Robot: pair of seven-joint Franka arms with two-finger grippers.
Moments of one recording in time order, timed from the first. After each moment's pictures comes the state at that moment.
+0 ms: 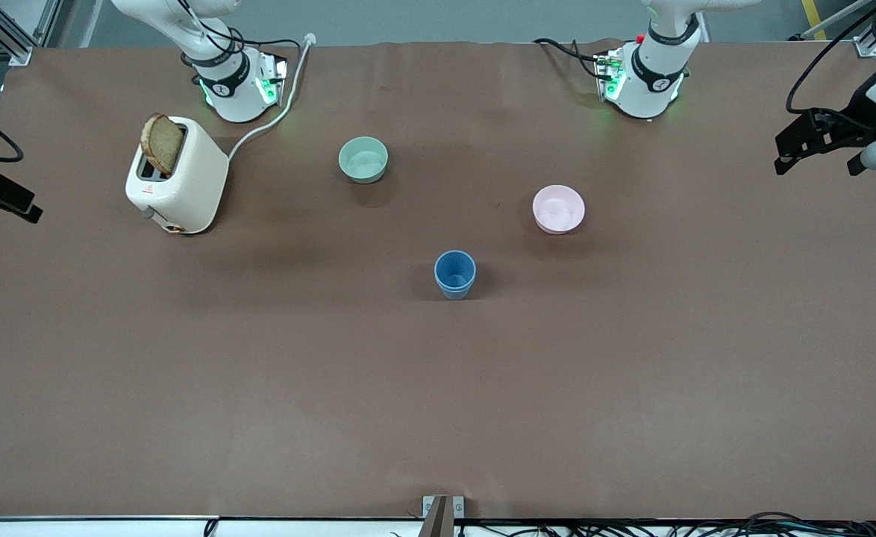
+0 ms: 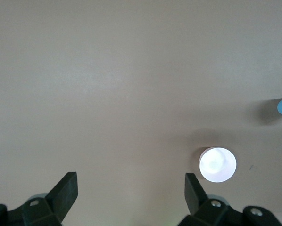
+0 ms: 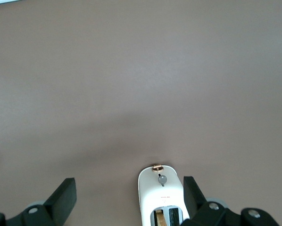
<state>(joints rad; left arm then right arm) -0.02 -0.12 -0.06 -1.64 0.02 1.56 -0.02 0.03 0.05 -0.10 -1.47 -0.03 1.55 0.12</state>
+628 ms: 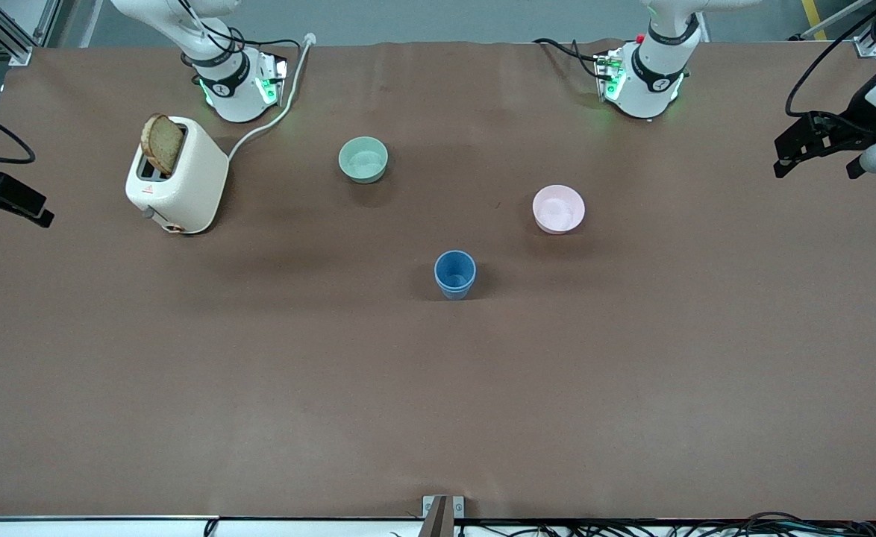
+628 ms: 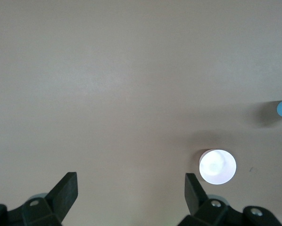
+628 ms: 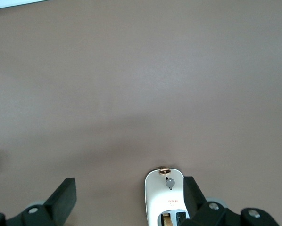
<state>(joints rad) -0.02 -0.11 -0.06 -1.63 0.02 1.57 -0.02 0.04 0.05 -0.10 -1.47 -0.01 1.56 0.11</state>
